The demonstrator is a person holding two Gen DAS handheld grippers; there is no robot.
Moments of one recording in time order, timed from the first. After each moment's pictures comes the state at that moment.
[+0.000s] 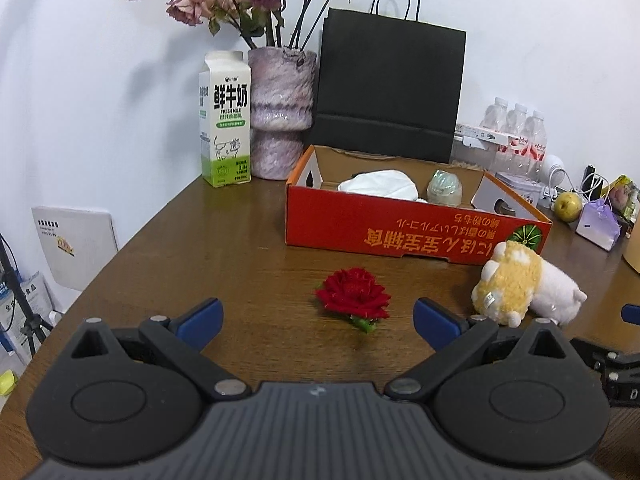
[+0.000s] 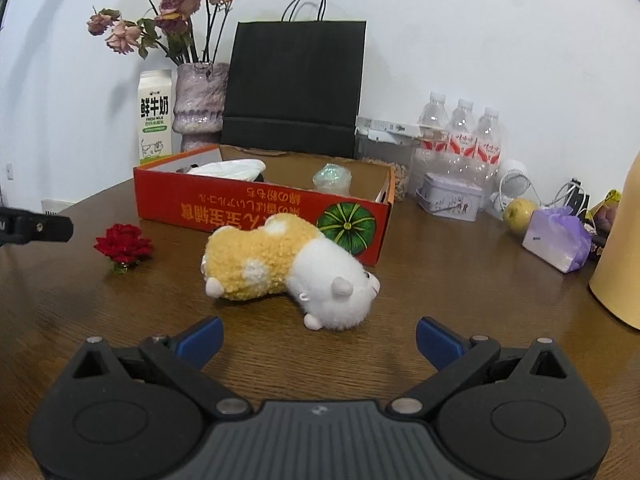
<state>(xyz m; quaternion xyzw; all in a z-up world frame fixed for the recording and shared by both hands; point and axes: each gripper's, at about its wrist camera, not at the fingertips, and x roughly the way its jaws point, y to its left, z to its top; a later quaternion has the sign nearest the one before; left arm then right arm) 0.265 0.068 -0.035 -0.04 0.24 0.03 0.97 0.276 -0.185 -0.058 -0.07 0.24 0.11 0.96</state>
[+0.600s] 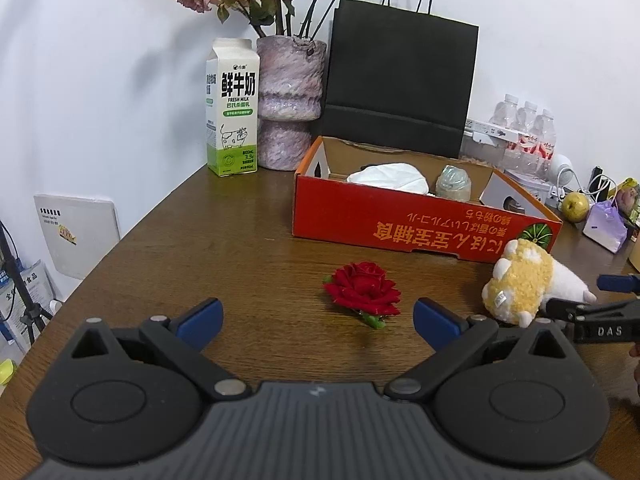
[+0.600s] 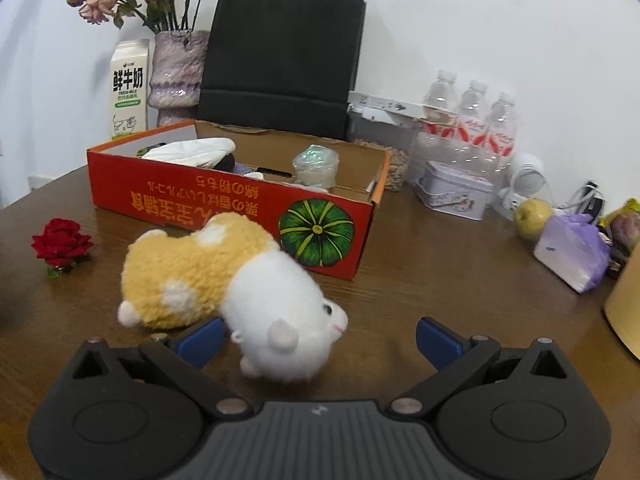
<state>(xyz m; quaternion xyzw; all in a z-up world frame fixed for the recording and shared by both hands) 0.273 0.072 -0.040 -0.05 0.25 0.04 0.97 0.357 -0.194 -0.065 -0.10 0.27 0.13 0.95</state>
